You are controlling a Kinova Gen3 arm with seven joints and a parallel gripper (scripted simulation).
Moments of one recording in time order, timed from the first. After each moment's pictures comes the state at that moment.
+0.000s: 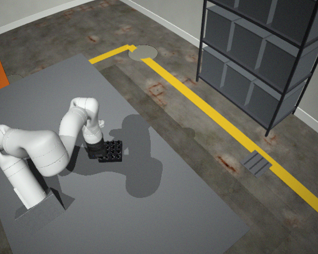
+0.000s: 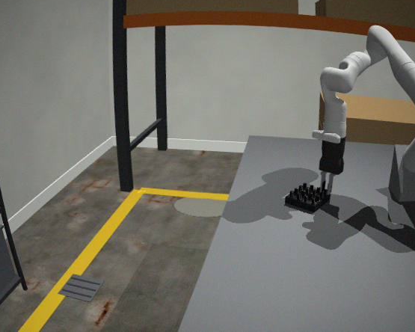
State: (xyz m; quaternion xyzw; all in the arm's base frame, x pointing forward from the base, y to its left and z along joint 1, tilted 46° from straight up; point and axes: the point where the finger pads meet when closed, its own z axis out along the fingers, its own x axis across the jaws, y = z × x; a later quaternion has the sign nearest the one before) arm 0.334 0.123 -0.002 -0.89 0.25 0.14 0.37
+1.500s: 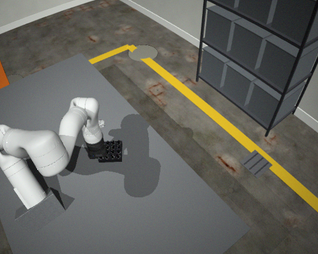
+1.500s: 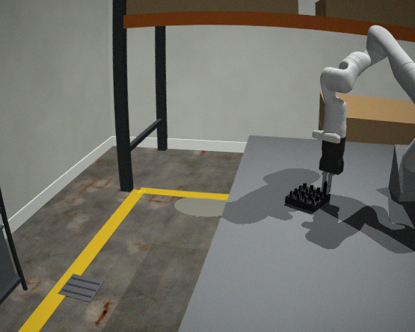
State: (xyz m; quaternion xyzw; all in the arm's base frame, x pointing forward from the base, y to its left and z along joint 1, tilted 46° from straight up) arm 0.334 0.123 -0.002 -0.89 0.25 0.14 0.37
